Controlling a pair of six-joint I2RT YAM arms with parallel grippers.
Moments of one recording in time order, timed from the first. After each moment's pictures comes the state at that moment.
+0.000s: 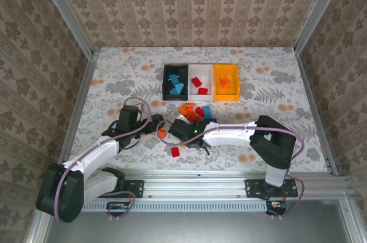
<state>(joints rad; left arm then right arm) -0.41 1.07 0.42 -0.14 0.23 -0.67 1.07 1.80 1.10 -0.50 0.49 0.21</state>
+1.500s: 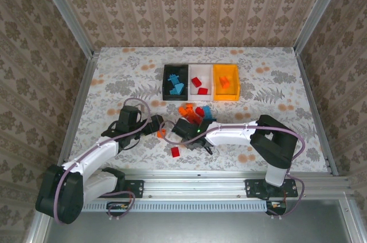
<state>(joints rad) -0.41 1.05 0.42 -0.17 0.23 -0.67 1.04 1.79 1.05 -0.48 0.32 0.22</state>
